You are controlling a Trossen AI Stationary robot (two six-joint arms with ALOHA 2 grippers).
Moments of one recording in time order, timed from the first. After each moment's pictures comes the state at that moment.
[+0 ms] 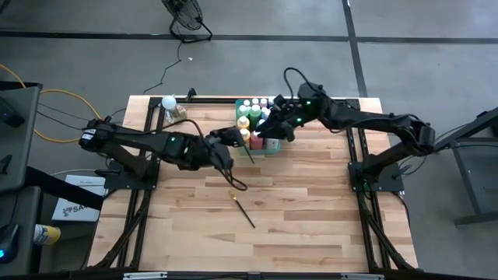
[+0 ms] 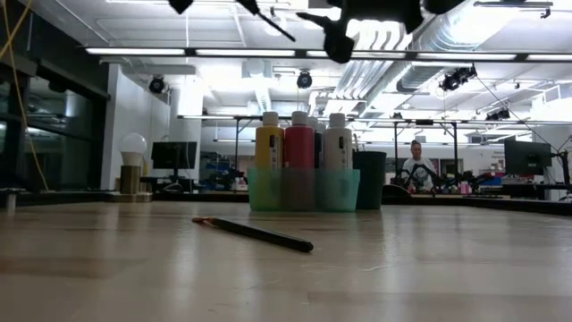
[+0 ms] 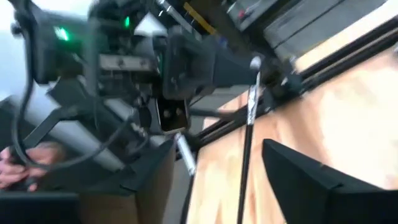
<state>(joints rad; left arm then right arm) -0.21 1.46 1.49 -0.75 -0.99 1.61 -0.37 1.41 1.11 0.17 -0.72 0.65</state>
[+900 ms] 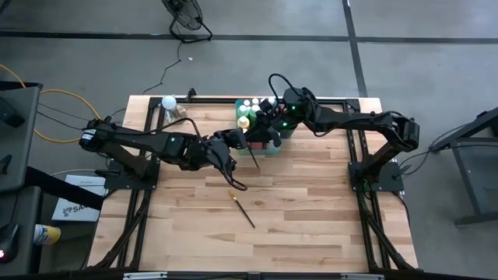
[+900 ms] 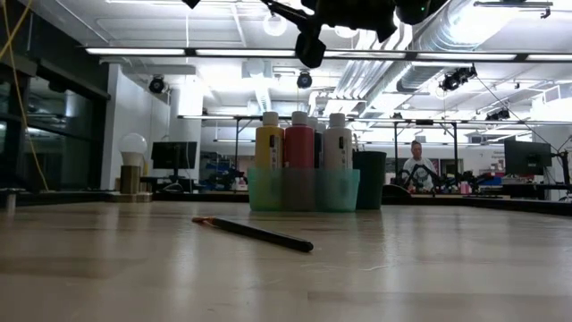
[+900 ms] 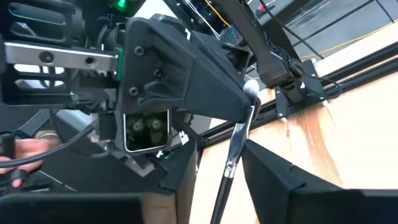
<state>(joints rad) -0.20 1.46 1.49 -0.62 -0.93 1.69 -0.31 1.58 1.19 0.29 -0.73 0.63</state>
